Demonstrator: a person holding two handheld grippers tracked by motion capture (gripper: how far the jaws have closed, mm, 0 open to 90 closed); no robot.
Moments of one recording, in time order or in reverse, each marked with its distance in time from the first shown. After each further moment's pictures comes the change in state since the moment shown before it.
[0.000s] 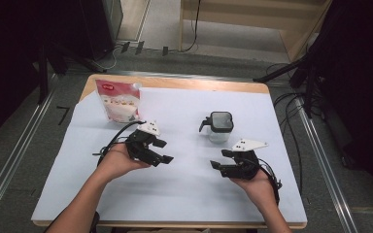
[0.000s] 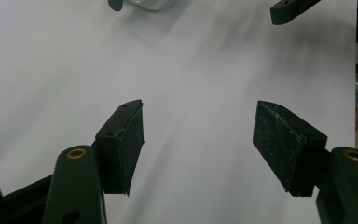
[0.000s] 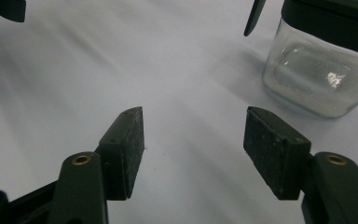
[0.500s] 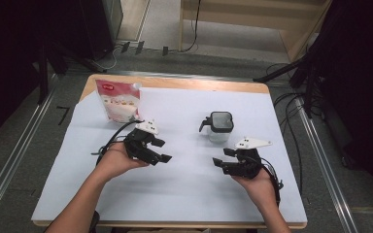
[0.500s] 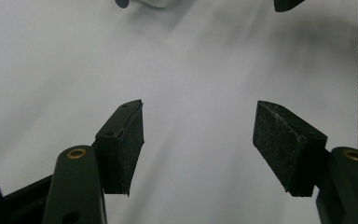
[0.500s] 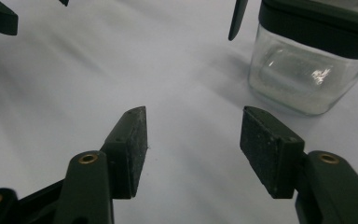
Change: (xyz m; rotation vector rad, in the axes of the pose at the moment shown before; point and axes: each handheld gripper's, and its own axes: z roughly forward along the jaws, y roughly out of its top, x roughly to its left) left arm 0.004 -0.002 -0.002 -0.001 0.002 -0.018; right arm -0.005 0.001 -0.004 -0.026 -0.022 0.043
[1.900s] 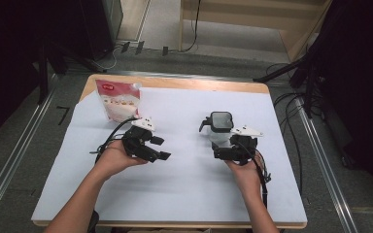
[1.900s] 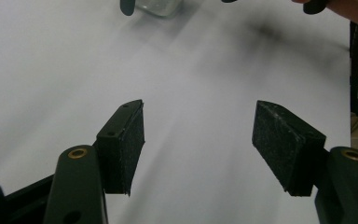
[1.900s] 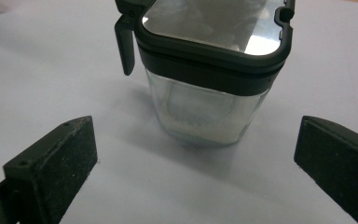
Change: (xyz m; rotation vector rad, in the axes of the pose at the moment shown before) left arm 0.007 -0.001 -0.003 -0.039 -0.024 -0.030; right arm -0.013 0.019 0.038 -0.046 -0.360 0.145
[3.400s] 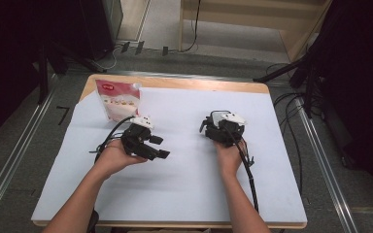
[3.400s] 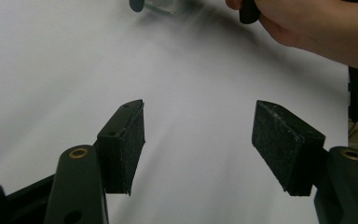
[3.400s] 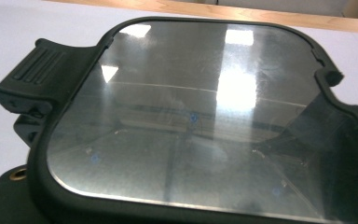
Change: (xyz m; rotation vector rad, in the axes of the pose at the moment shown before) left arm 0.006 -0.001 0.000 0.004 -0.008 -0.032; right arm 0.003 0.022 0.067 -0.102 -0.150 0.086
